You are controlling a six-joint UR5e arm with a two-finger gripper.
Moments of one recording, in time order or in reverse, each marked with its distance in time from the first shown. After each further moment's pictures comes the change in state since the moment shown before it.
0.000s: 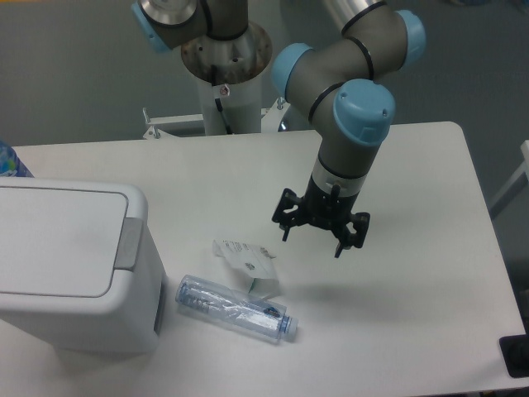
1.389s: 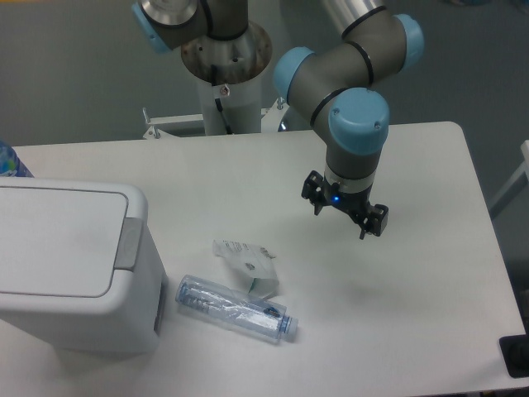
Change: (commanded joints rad) arm 0.032 -0.012 -0.046 -0.017 0.376 0.400
